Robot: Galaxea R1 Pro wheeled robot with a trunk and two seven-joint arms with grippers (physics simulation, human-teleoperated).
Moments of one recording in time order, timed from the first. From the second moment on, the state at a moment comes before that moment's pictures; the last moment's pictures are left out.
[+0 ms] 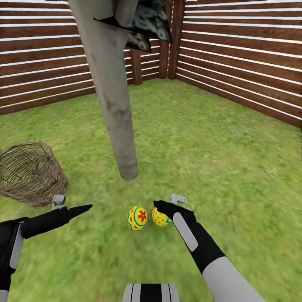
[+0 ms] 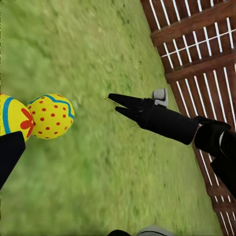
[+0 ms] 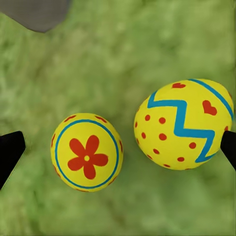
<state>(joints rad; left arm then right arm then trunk) -0.45 0.23 0.44 -1.35 0.05 1.04 -1.38 -0.64 0.14 0.31 -1.00 -0.66 0.47 -0.35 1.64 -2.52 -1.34</state>
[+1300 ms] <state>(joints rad) -0.45 0.29 0.45 -1.34 0.04 1.04 -1.47 -0.64 0.16 0.31 -0.99 -0.66 0.46 -0.35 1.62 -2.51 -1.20</state>
